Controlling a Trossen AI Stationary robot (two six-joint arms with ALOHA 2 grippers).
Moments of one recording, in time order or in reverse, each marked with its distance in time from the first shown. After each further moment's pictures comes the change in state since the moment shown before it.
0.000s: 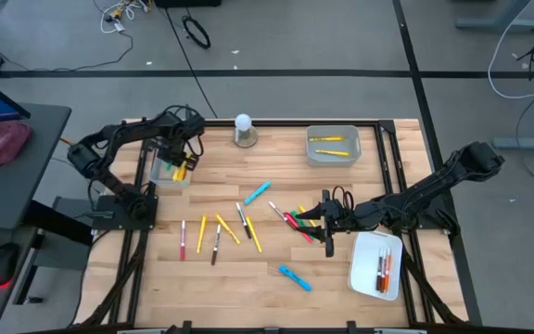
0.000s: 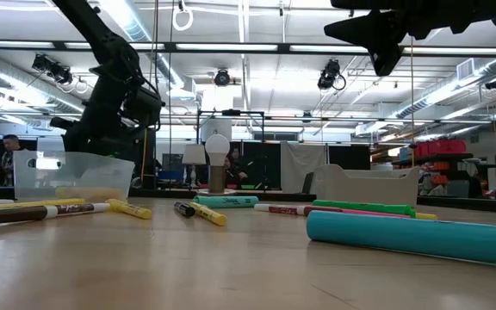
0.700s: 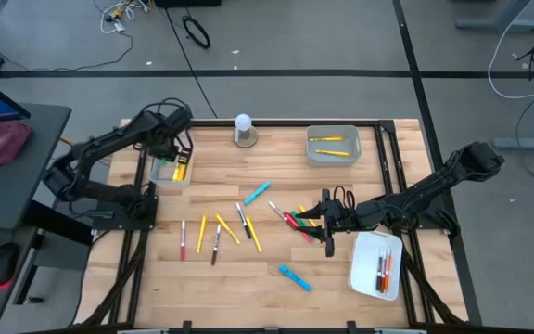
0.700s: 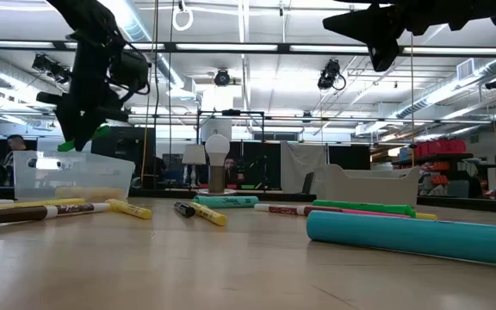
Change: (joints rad) left arm -0.002 -0.273 0.000 -0.061 -0.010 -0.068; right arm 0.000 0.000 0.000 0.034 0.000 -0.032
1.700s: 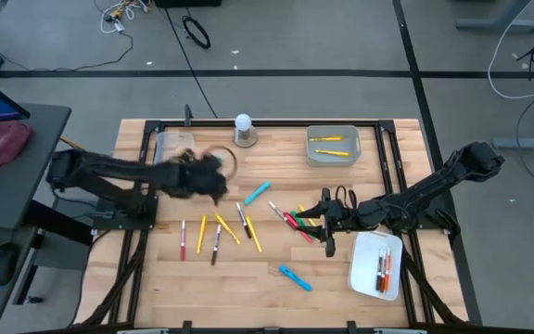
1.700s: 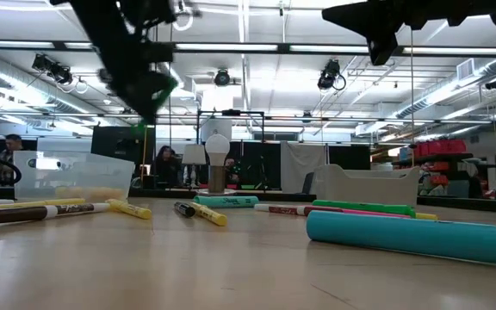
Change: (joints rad) left arm -0.825 0.002 0.001 0.313 -0.460 -0.104; right arm 0.000 0.000 0.000 0.045 0.000 -0.047
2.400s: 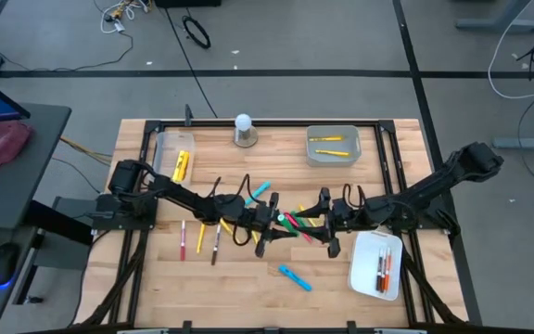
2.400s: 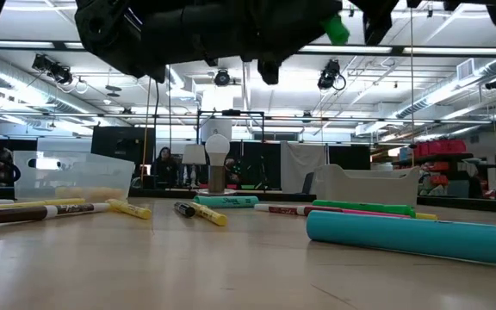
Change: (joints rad) left arm -0.185 0.589 0.000 1.900 0.820 0.492; right arm -0.002 -0.002 0.000 0.151 -0.057 -0.052
